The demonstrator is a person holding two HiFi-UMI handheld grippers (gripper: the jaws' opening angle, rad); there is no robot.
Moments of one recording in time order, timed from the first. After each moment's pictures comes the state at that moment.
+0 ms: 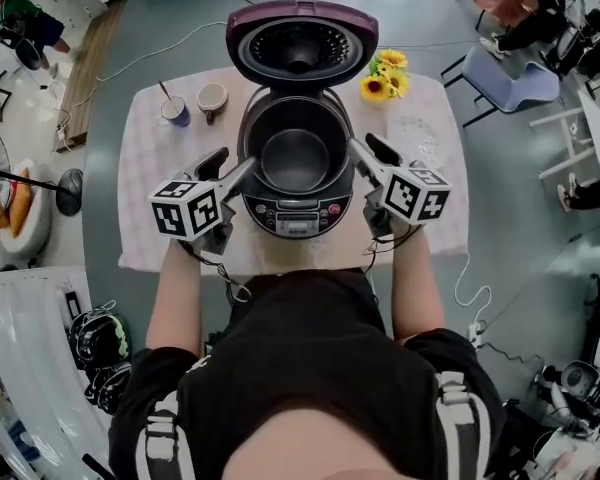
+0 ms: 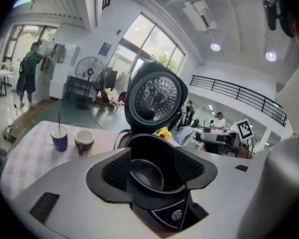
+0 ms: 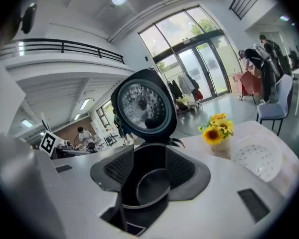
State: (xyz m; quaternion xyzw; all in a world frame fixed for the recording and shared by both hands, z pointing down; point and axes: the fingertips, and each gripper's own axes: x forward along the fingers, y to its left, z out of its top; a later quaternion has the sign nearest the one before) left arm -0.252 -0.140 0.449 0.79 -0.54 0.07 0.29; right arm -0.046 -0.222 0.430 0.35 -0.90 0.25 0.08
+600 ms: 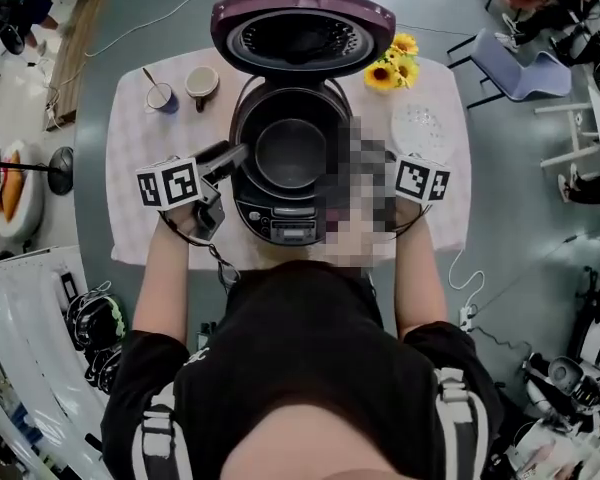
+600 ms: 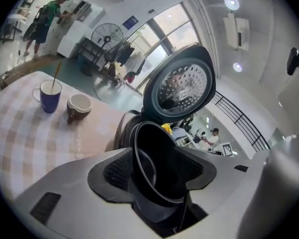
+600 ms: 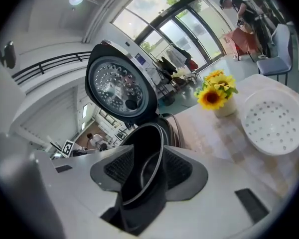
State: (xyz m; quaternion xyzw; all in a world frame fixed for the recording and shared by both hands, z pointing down) left arm -0.267 -0.185 0.511 0.76 -0.47 0.00 0.45; right arm -0.049 -0.256 0.516 0.28 -0.86 0.42 0.11
